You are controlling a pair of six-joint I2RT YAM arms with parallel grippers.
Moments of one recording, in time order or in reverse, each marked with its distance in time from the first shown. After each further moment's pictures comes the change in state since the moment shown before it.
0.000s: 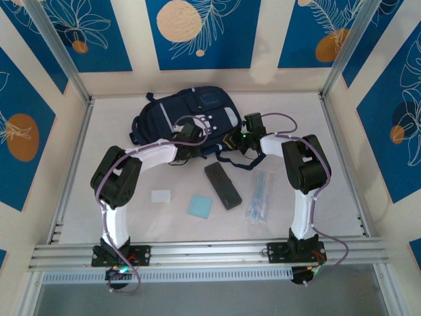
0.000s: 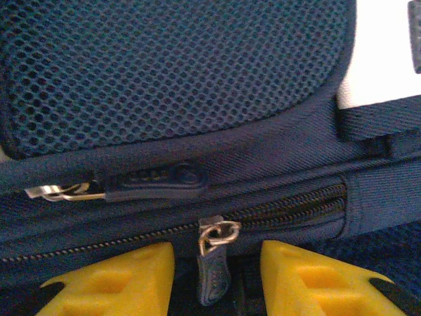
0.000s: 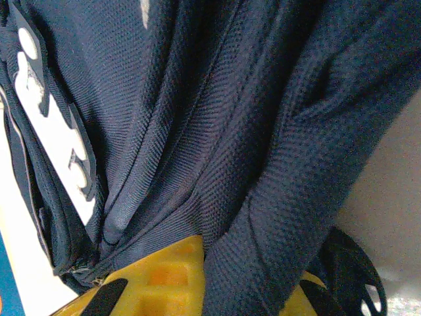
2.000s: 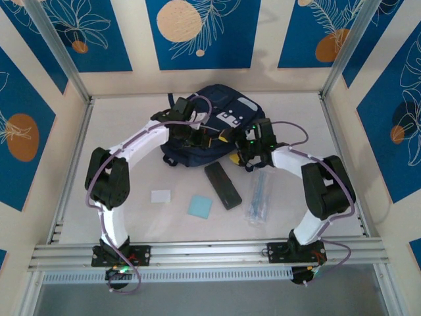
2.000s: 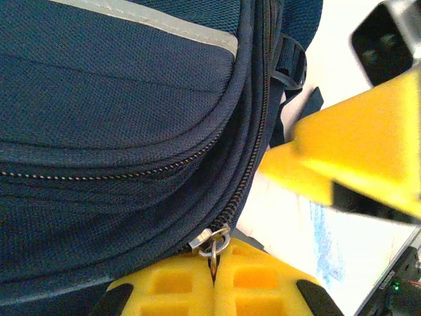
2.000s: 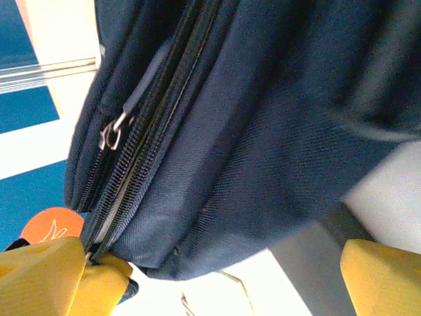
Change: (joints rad) left arm 0.048 -0.042 0.304 -0.338 0.667 0.364; right arm 0.034 -0.319 -0.251 0.052 -0.108 0.229
